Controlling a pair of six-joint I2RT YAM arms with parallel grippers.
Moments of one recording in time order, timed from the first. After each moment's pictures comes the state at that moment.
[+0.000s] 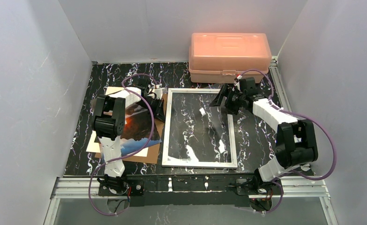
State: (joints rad) left arm -0.22 2.04 1.35 -0.69 0.69 0.13; right arm 0.25 1.55 1.02 -0.30 -0.43 0.61
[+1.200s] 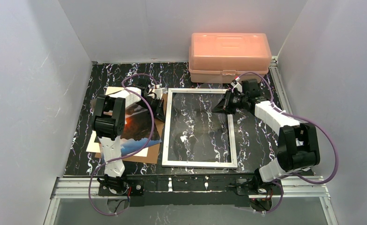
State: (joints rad) left arm -0.22 2.04 1.35 -0.69 0.69 0.14; right arm 0.23 1.52 0.97 -0.27 -0.69 0.64
